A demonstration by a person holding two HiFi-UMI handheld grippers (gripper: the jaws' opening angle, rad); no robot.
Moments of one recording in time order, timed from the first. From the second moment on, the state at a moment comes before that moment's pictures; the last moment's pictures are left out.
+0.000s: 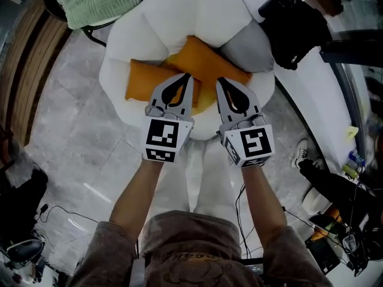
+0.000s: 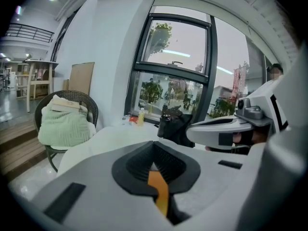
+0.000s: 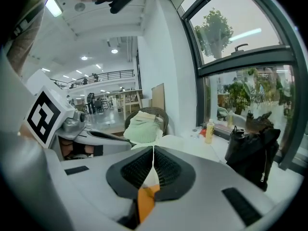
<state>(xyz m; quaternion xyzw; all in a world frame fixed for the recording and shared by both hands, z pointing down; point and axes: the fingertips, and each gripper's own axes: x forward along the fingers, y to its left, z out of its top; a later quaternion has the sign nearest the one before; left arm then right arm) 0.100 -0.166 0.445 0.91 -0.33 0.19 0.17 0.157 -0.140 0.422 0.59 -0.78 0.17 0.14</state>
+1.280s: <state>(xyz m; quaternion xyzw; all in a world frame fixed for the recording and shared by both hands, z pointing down) 0.091 -0.176 0.549 0.87 -0.37 0.22 0.24 0.176 -0.224 0.674 0.46 -0.77 0.23 0.37</state>
